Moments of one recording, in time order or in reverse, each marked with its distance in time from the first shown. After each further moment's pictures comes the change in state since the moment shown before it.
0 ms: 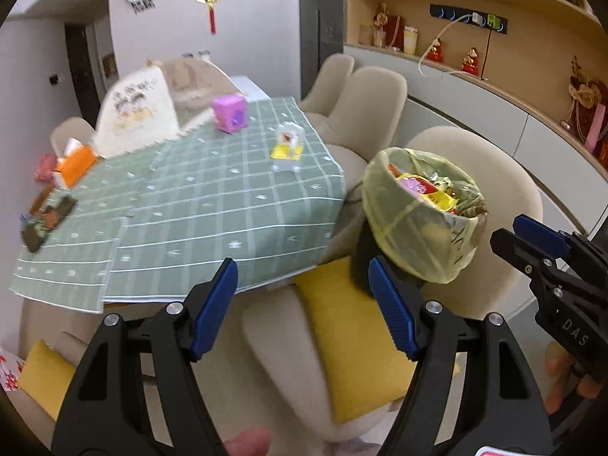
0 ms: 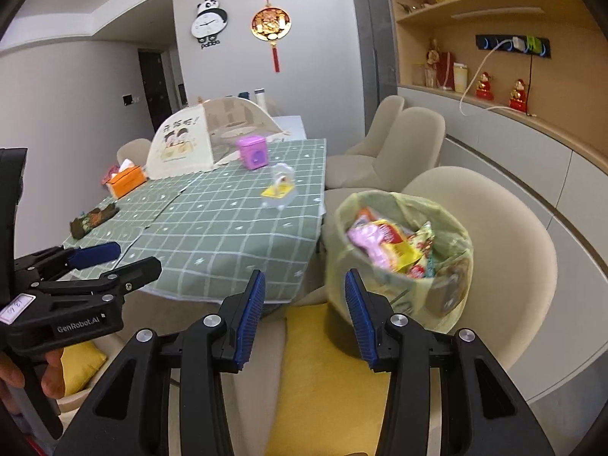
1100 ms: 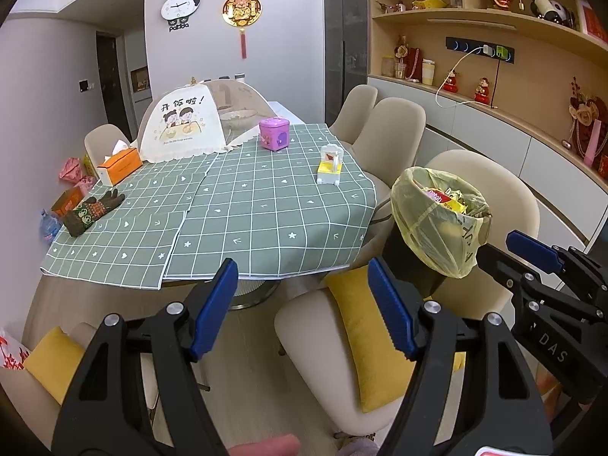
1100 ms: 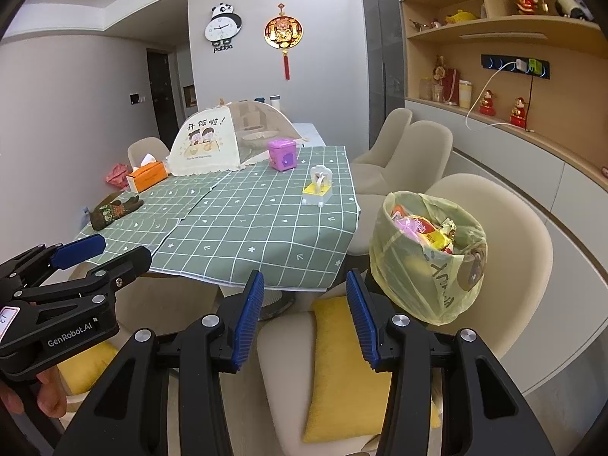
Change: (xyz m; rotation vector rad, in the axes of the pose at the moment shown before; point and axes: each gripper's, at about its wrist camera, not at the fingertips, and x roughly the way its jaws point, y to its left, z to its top) left arm -0.079 0.046 -0.045 -0.051 -0.098 0.057; right arm -0.044 0.077 -0.022 -0.015 -0.037 -0.008
